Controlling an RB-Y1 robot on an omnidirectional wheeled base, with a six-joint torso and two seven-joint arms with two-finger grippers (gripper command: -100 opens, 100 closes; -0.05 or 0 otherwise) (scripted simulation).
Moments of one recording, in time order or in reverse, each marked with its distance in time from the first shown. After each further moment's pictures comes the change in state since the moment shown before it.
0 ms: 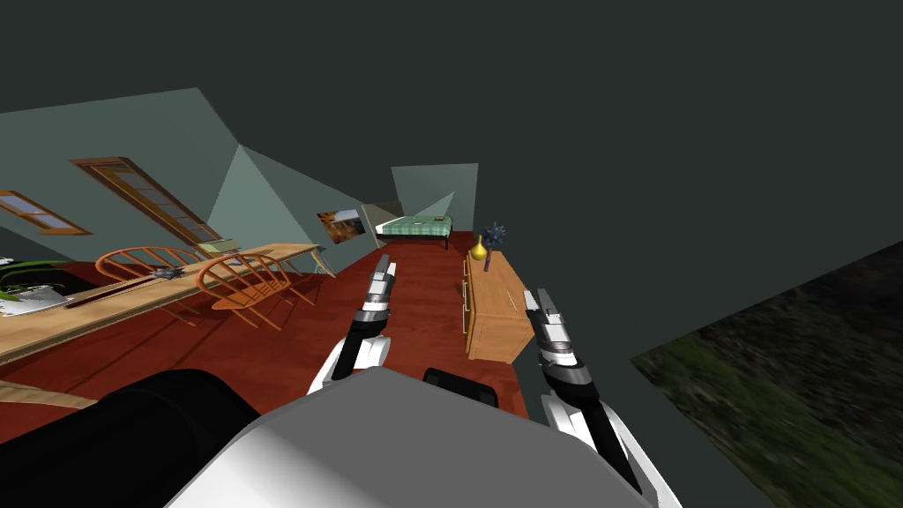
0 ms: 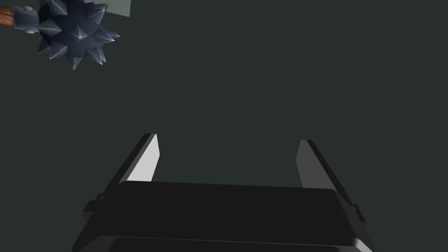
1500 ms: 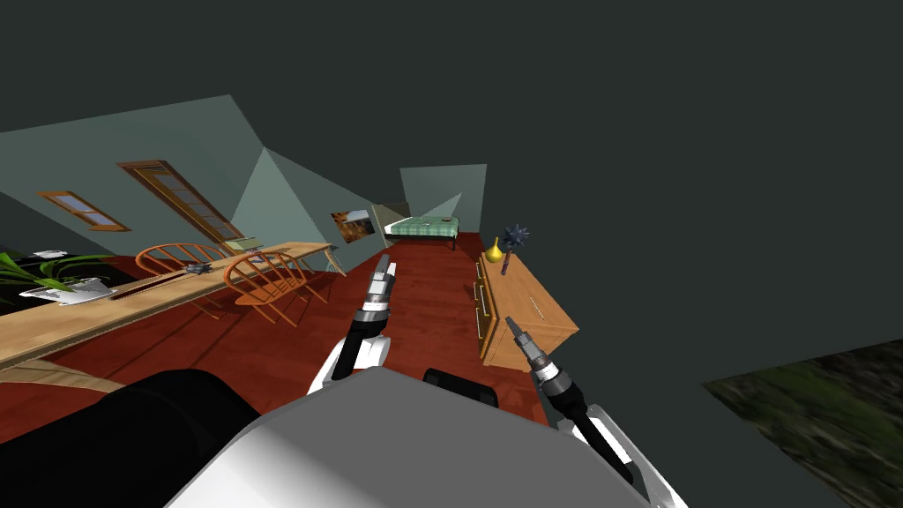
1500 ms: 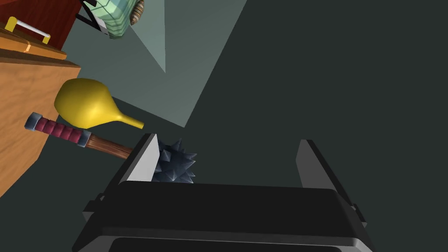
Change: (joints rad) left arm 0.000 0.000 0.000 0.000 0.000 0.000 0.000; right arm -0.114 -0.236 0.122 0.436 0.217 -0.094 -0.077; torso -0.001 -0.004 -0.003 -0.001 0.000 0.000
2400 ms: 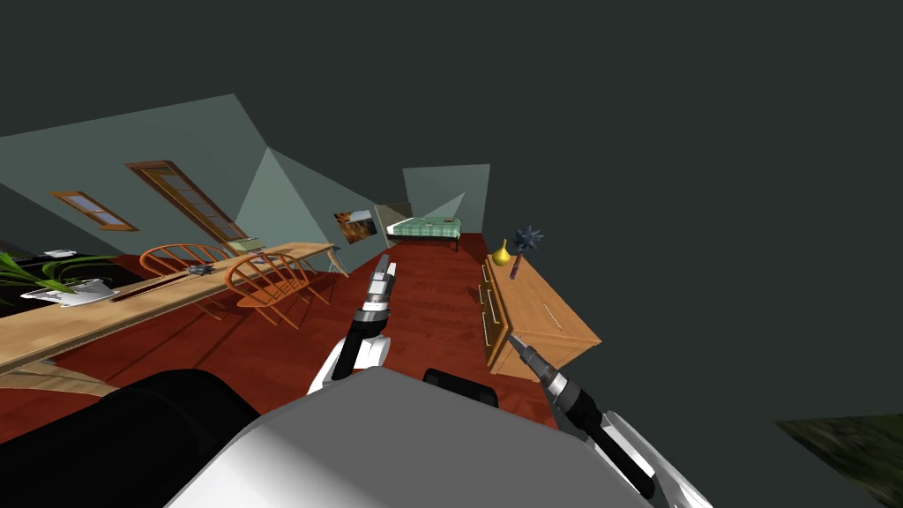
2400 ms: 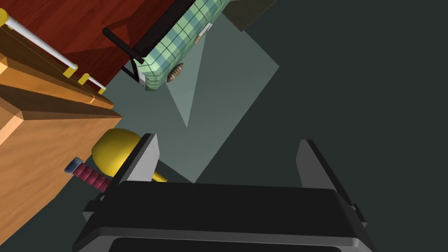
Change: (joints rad) left arm 0.000 0.000 0.000 0.000 0.000 0.000 0.000; right arm -0.074 -0.129 0.057 0.238 0.137 -0.056 -0.047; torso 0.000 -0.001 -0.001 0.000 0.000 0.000
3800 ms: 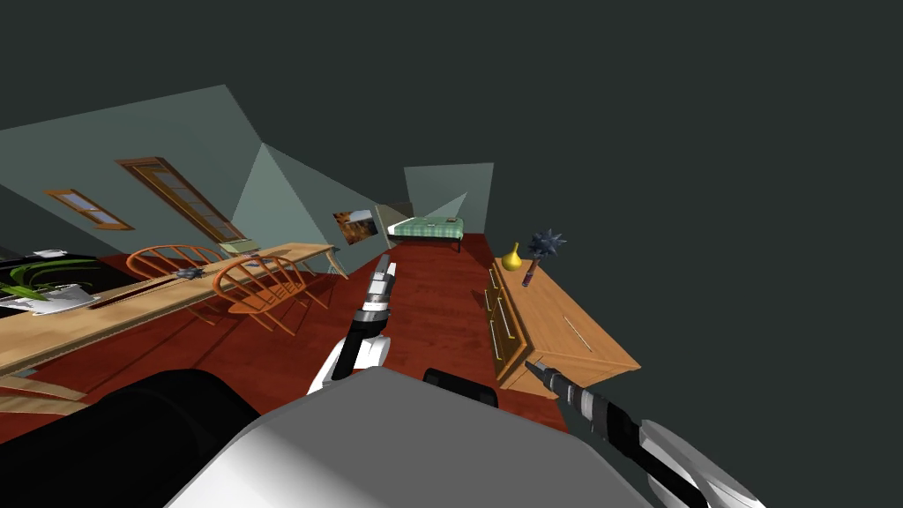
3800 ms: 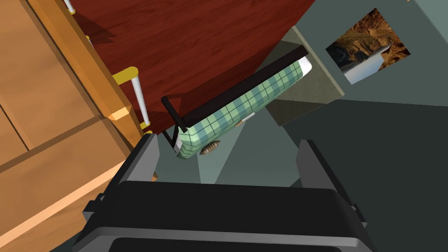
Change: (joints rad) left arm 0.000 0.000 0.000 0.000 0.000 0.000 0.000; right arm -0.120 -0.169 0.089 0.315 0.220 -0.063 -0.072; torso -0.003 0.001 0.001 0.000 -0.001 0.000
